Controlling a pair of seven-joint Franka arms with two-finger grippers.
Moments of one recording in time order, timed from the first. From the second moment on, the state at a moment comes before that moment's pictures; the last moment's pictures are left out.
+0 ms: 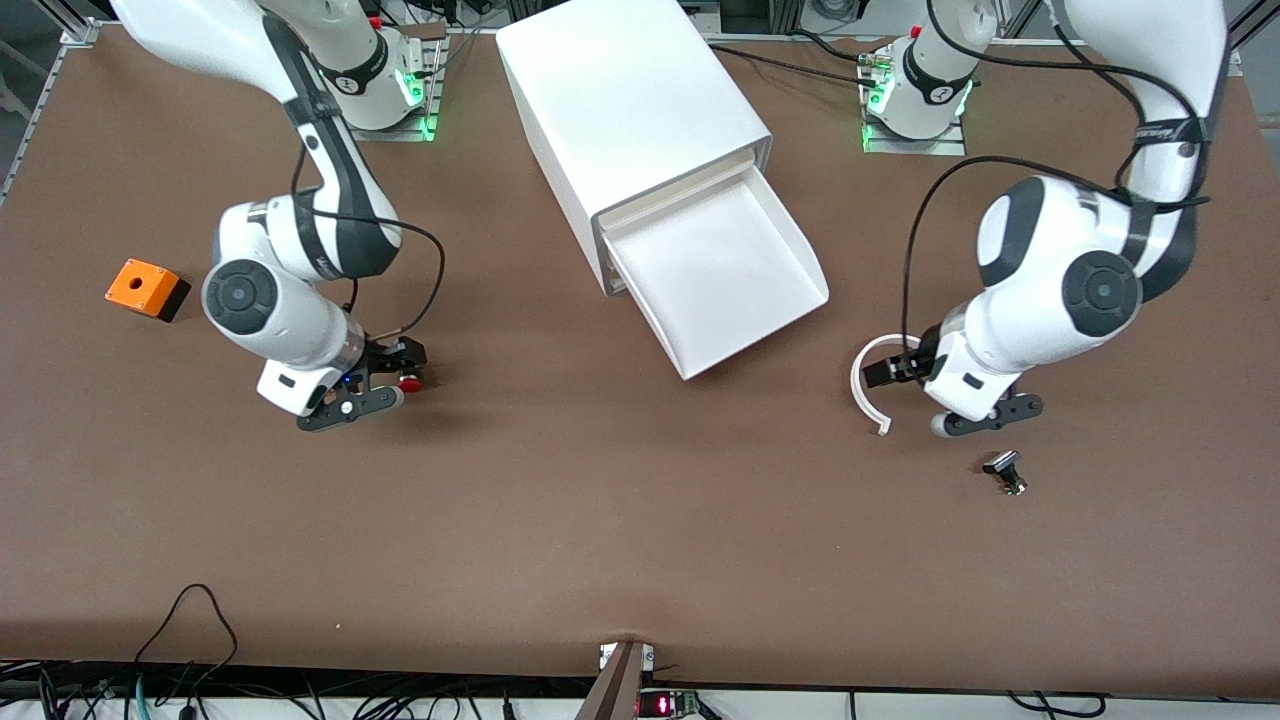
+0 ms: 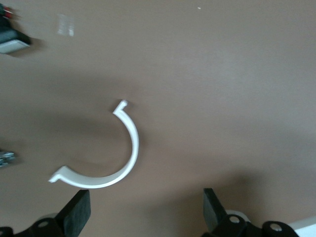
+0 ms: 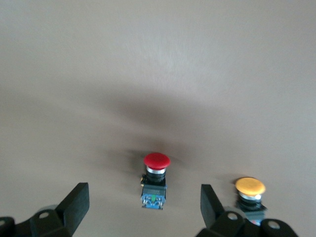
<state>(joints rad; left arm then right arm) -0.10 0.37 -0.15 -1.74 -0.11 2.05 -0.47 0.31 0.40 -0.07 -1.78 0.03 2.13 -0.09</state>
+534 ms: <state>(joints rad) -0.20 0.42 -0.15 -1.88 -0.23 2.30 -0.53 0.26 0.32 -0.07 -1.57 0.06 1.93 -0.09</state>
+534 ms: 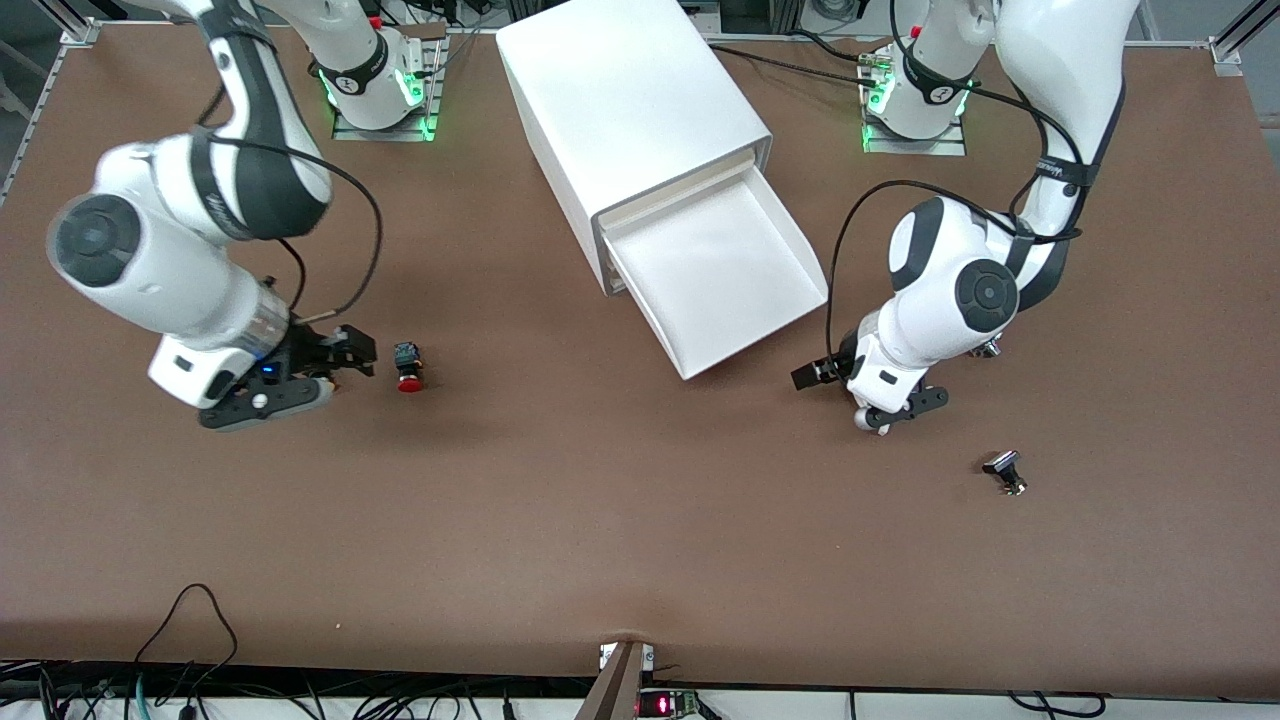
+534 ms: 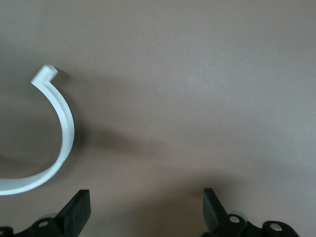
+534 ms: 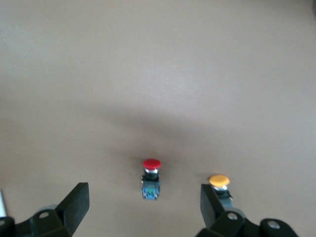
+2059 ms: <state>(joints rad) -0.22 0.36 -0.49 -2.11 -0.33 2.17 -0.54 0.08 0.17 -0.16 -1.48 0.05 1.58 -0.01</state>
